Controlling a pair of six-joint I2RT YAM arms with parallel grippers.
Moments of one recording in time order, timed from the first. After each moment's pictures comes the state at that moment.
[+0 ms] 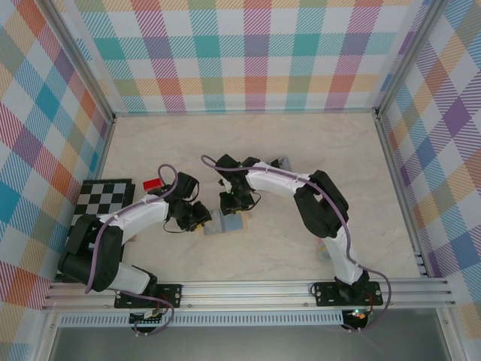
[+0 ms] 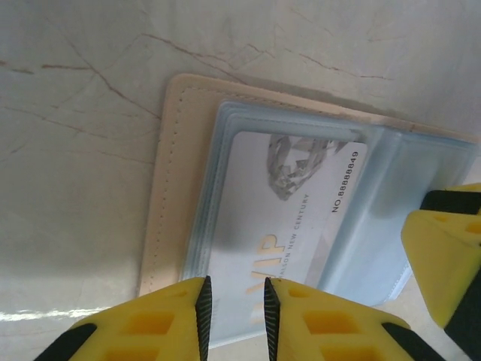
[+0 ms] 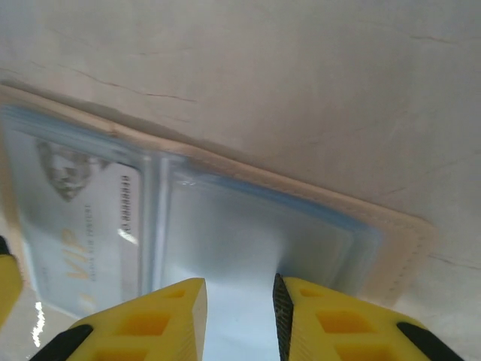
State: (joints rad) left arm -0.42 1.43 0.73 -0.54 0.31 -0.89; right arm 0.83 2.16 1.66 -0.91 -0.26 0.45
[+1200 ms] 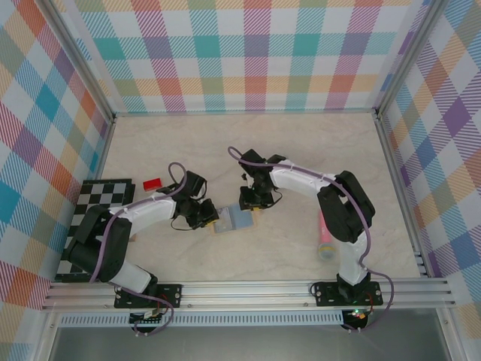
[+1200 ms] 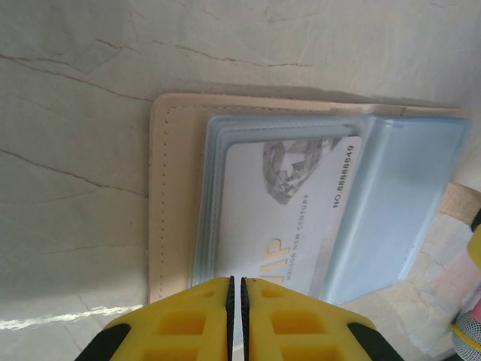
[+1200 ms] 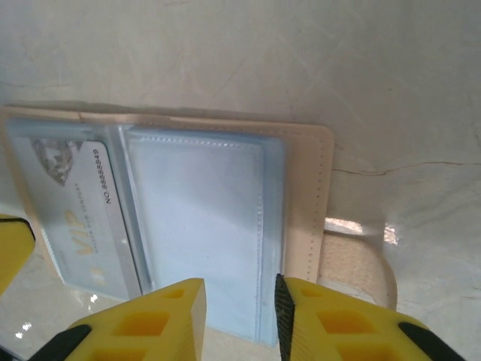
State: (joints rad) left arm -0.47 1.51 0.76 -0.43 0.35 -0.88; right arm 0.73 1.96 1.42 -0.84 -0.26 0.56
